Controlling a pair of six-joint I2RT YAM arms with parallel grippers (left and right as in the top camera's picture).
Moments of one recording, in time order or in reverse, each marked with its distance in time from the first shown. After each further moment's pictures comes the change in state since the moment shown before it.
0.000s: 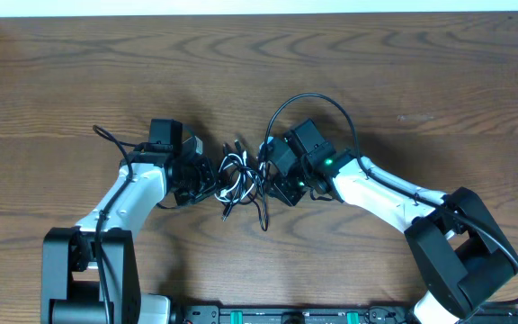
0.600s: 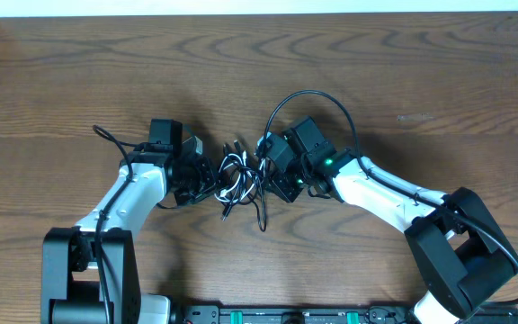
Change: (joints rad) left arm 0.000 0.000 0.000 0.000 0.000 0.000; right arm 0.001 0.000 0.000 0.056 -0.003 -0.006
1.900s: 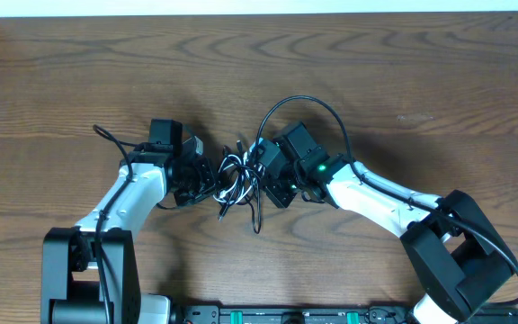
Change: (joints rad) left arm 0.000 0.000 0.000 -0.006 -0.003 0.016; right arm 0.047 0.000 -0.006 0.022 0.010 0.005
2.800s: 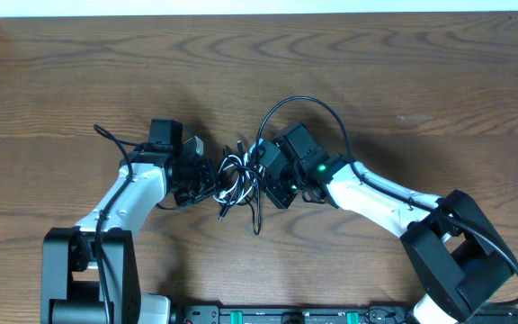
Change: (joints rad) left arm 0.000 0.000 0.000 -0.002 0.000 0.015; right arm 0.000 0.000 0.000 -0.011 -0.004 0.000
